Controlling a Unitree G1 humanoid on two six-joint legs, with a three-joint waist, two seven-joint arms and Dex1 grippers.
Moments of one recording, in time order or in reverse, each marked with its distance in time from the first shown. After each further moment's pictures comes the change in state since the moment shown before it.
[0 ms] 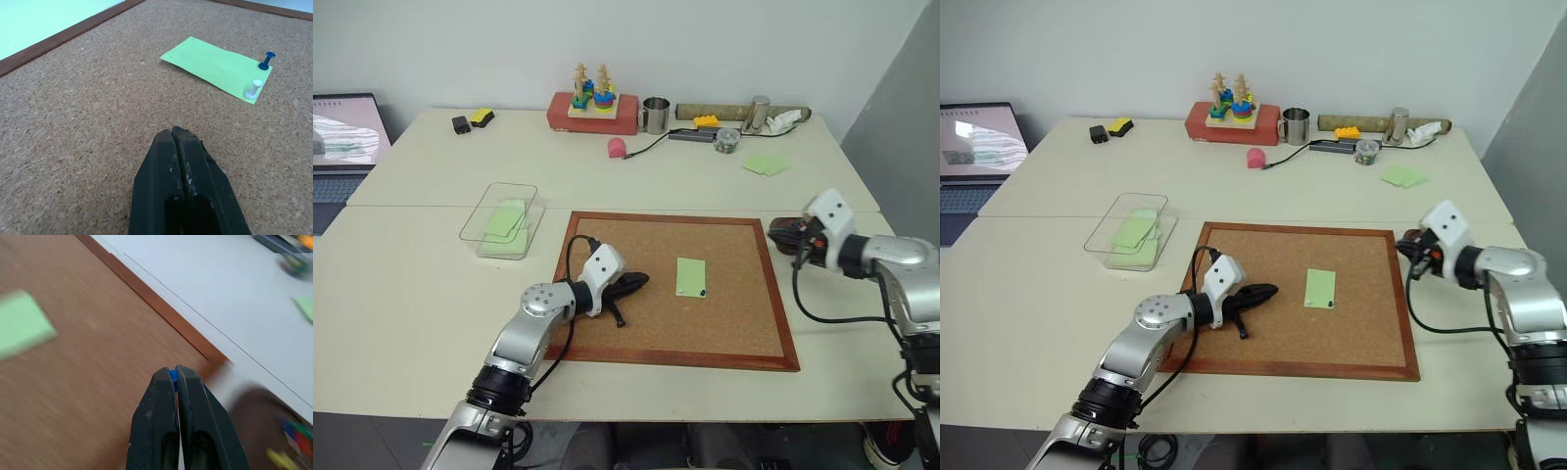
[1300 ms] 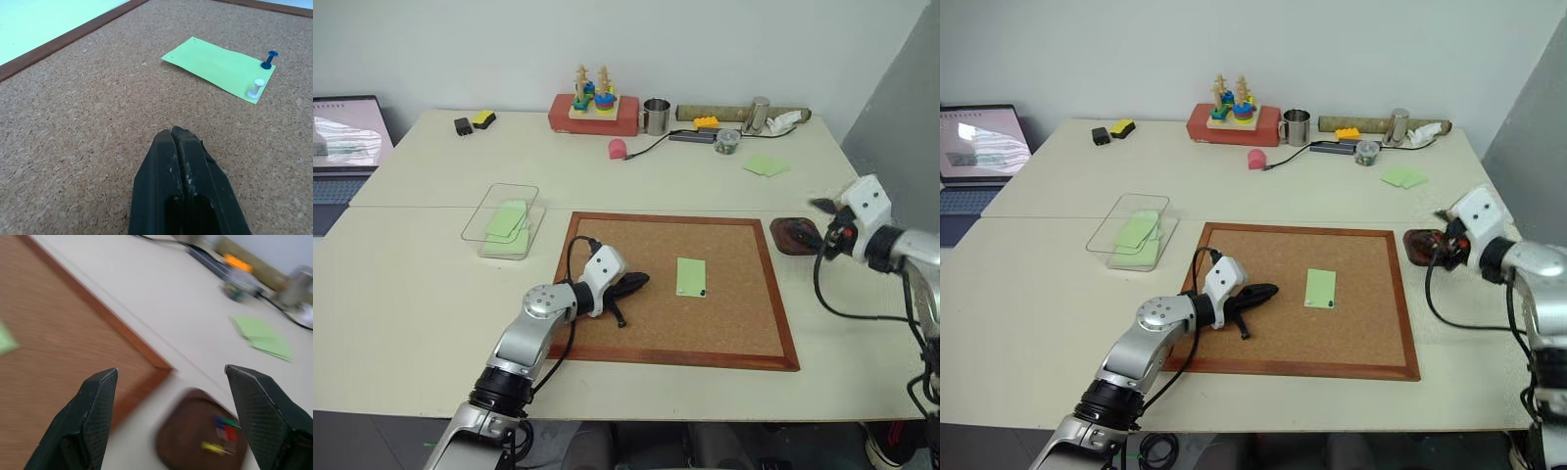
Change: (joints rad) left arm 0.004 -0.012 -0.006 0.007 0.016 -0.025 0.017; right arm 0.134 0.003 -0.095 -0.260 0.149 0.014 0.044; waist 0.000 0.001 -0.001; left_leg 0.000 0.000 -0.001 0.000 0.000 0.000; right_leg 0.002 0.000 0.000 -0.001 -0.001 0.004
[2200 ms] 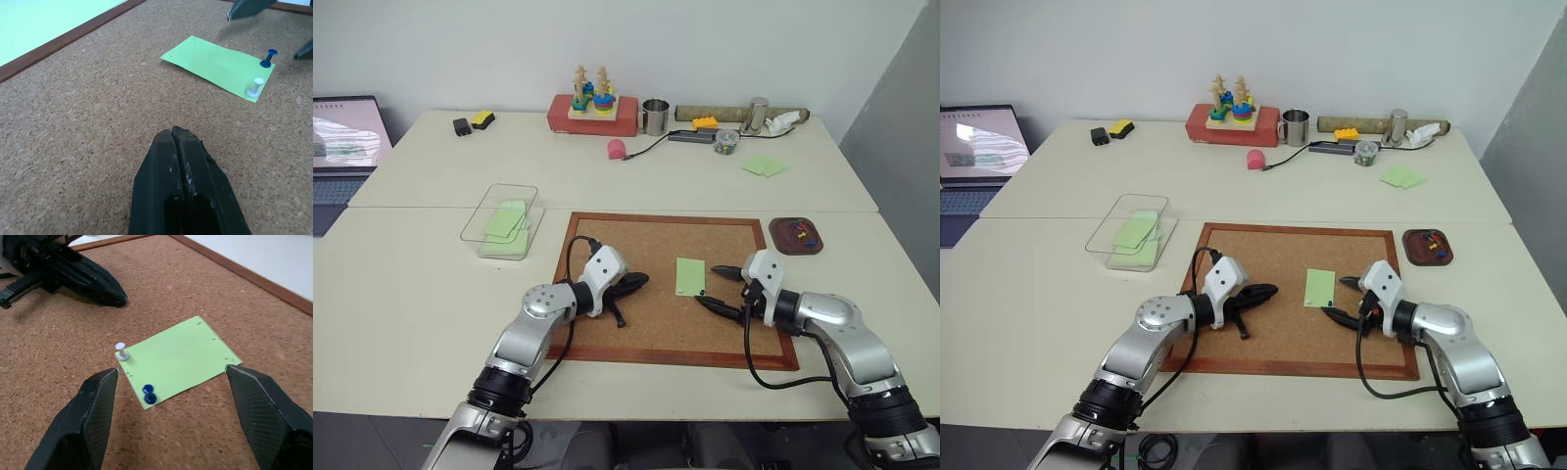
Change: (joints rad) left arm 0.000 0.009 -0.006 -0.005 0.000 0.000 0.001; right arm 0.118 0.257 0.248 -0.029 -0.049 -0.100 -0.041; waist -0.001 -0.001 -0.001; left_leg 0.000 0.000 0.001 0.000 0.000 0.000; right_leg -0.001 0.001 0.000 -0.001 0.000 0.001
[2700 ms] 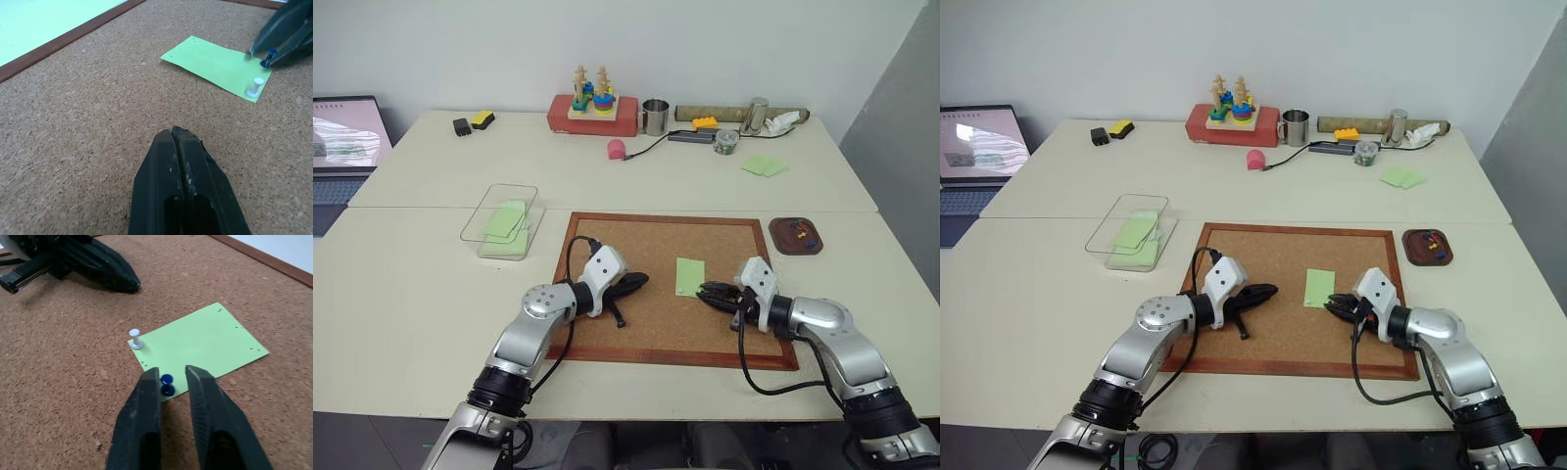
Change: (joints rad) left arm 0.000 0.000 0.000 0.000 0.000 0.000 0.000; right arm 0.005 0.002 0.041 0.037 -0.034 -0.044 0.016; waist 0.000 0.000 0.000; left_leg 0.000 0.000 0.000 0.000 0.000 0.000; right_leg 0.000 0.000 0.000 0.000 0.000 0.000
